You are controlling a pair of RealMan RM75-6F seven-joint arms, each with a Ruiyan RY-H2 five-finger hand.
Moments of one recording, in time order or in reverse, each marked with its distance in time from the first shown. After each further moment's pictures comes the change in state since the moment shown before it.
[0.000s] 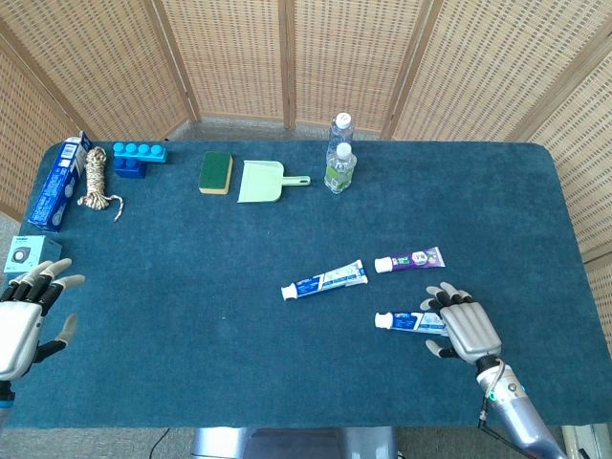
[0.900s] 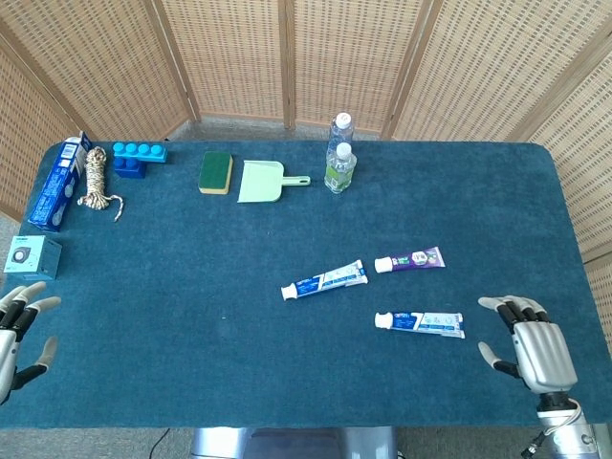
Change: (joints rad) left arm 0.108 -0.030 0.057 0.047 0.043 0.103 -0.050; right arm -0.243 0.132 -0.041 -0.058 -0.253 0.374 0.310
